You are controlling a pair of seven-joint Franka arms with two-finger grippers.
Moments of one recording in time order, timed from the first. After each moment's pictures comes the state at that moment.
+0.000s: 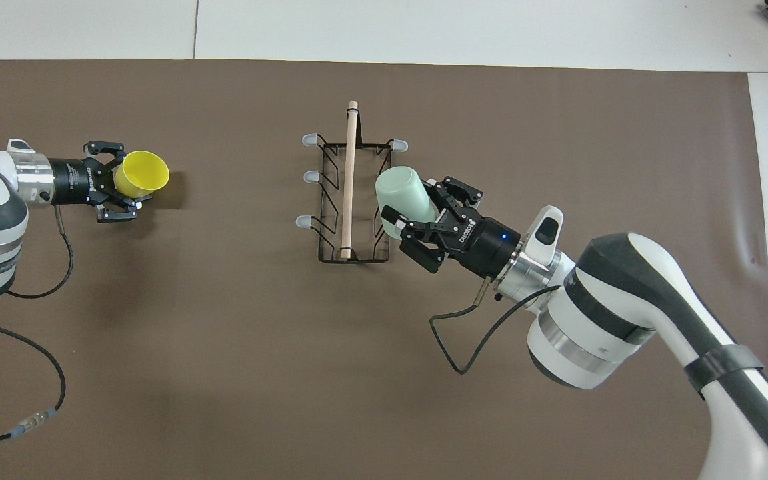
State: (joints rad) left arm 0.15 0.53 0.00 -1.75 -0.84 2.20 -0.98; right arm 0.34 0.09 0.08 -2.18 2.27 2.32 -2.09
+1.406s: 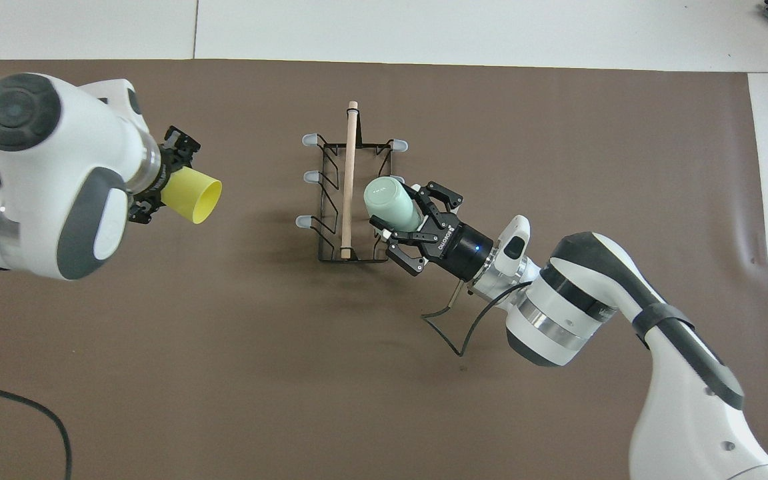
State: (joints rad) left arm -0.28 0.20 0.00 -1.77 0.13 2.07 -1.24; right arm 0.33 0.26 0.07 -2.19 2.44 2.08 -2.54
